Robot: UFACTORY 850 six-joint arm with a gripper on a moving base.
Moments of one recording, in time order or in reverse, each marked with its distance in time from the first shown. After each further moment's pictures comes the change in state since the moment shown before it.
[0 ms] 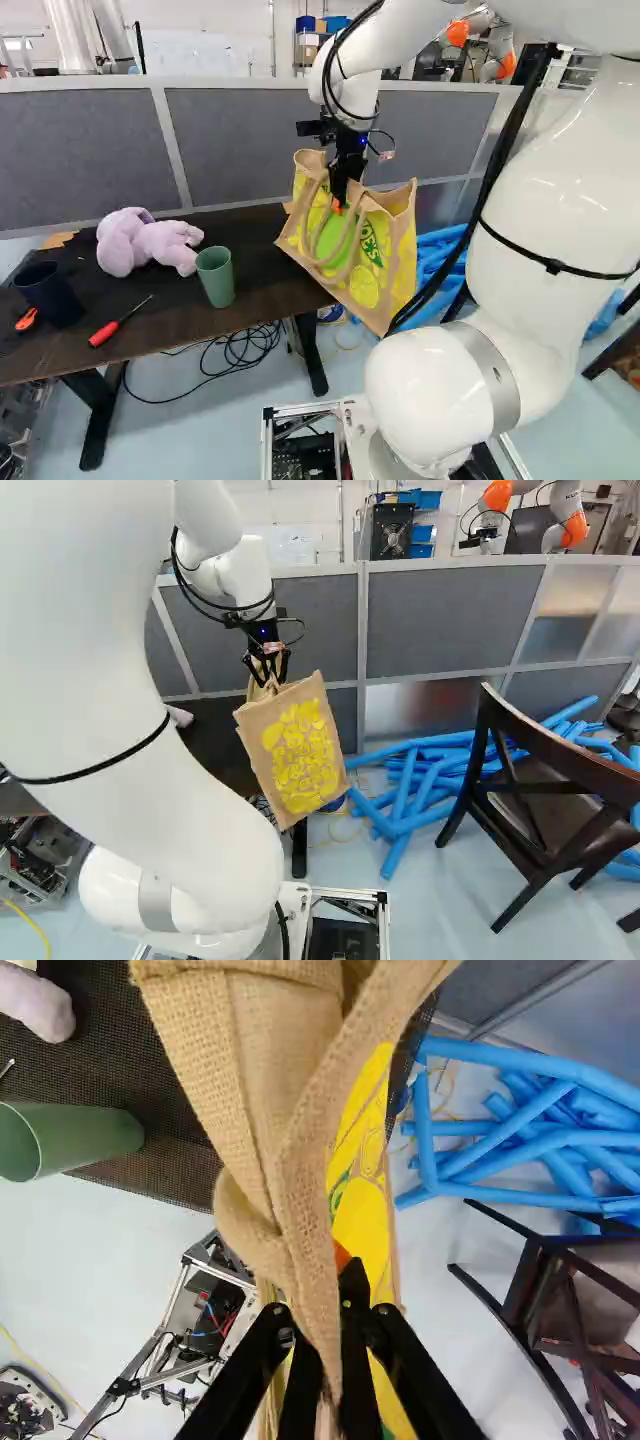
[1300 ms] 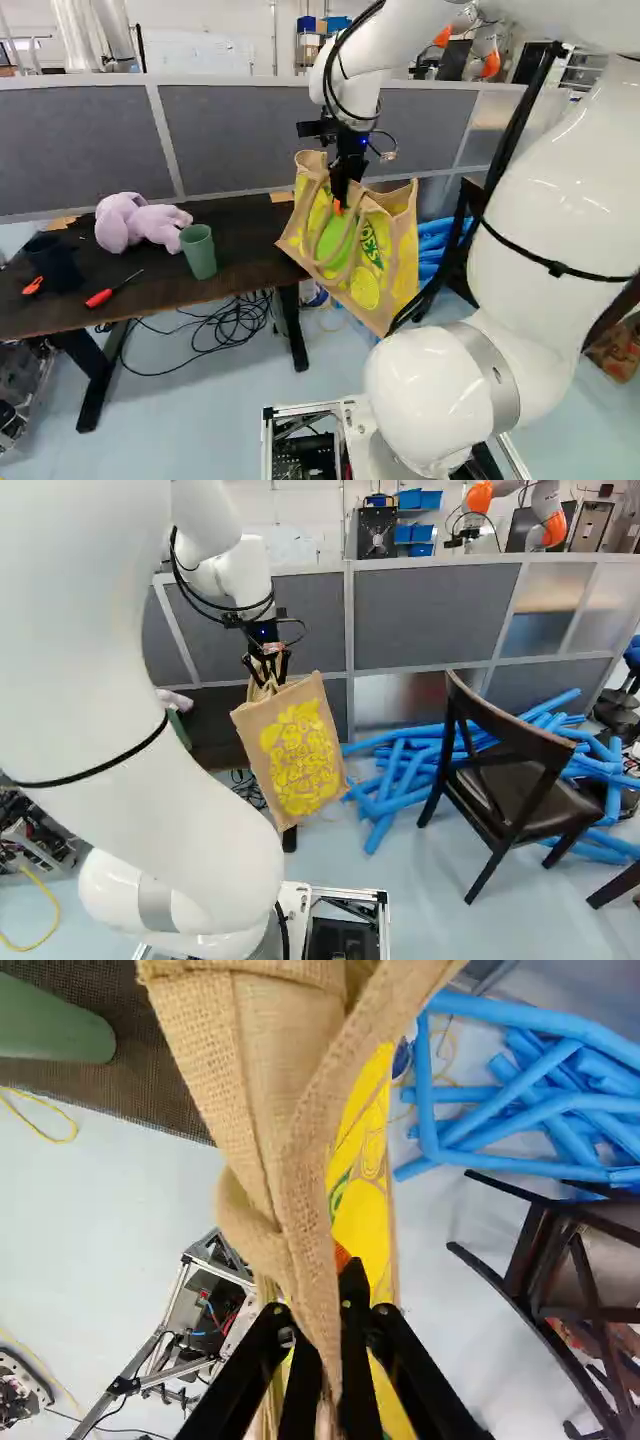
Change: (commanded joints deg) arm -0.4 1.0 1.1 -0.1 0.0 0.0
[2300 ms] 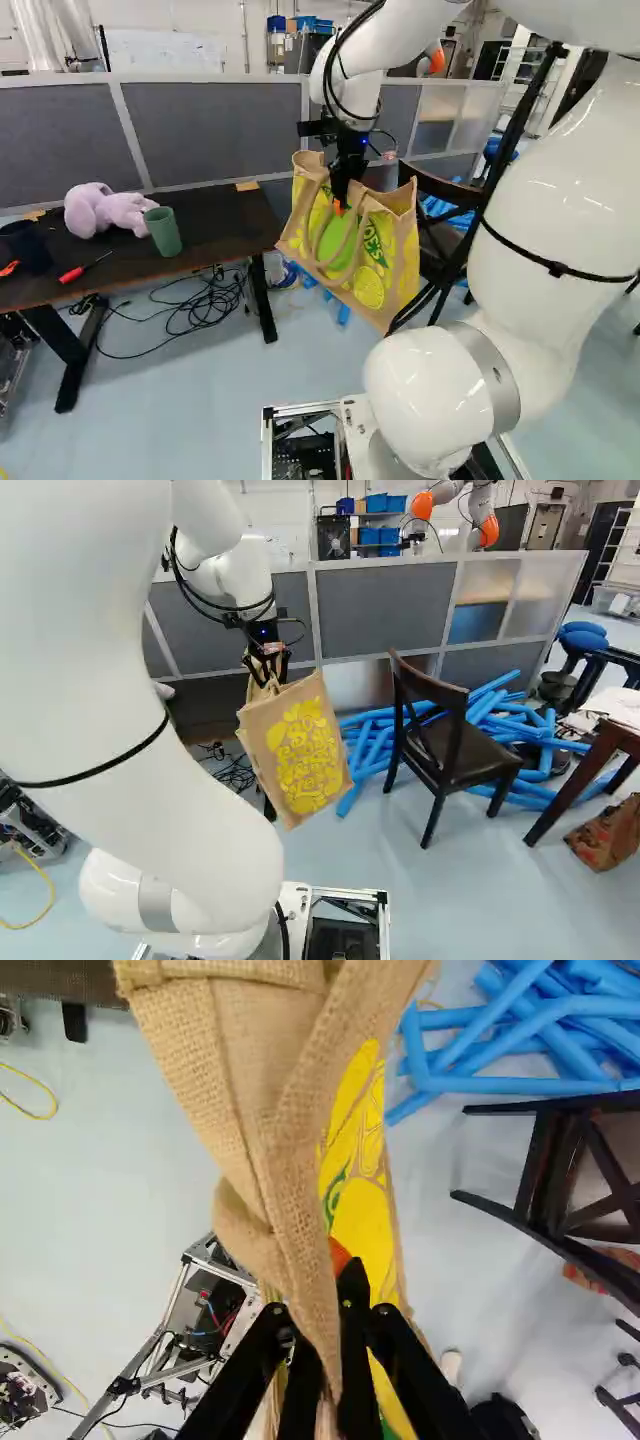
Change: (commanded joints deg) arm 0.0 0.0 0.0 0.0 0.0 0.0
